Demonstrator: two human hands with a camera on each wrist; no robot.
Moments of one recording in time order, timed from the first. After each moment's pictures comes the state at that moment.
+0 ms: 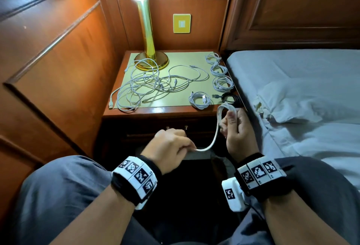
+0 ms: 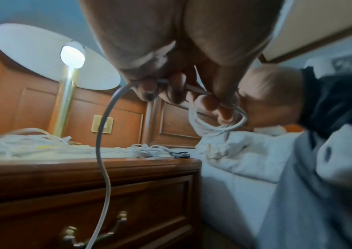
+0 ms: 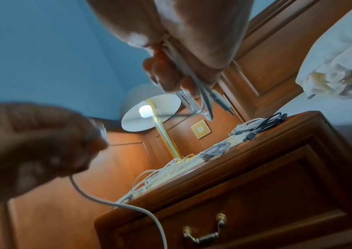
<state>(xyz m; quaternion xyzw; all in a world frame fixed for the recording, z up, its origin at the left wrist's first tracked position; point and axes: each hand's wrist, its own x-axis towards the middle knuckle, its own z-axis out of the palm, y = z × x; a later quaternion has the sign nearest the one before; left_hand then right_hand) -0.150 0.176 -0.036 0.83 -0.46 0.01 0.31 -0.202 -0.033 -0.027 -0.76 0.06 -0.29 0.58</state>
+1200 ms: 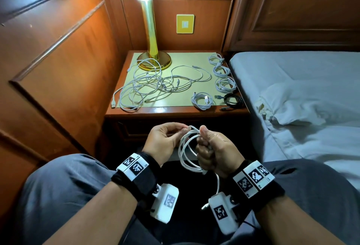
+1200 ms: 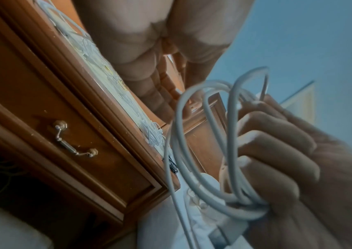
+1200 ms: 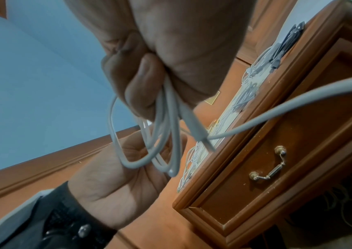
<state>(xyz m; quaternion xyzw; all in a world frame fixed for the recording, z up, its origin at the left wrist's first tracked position) -0.151 0.160 -0.035 0.66 -0.07 -0.12 0.73 -0.218 0.012 -0.017 -0.49 0.05 0.11 0.87</state>
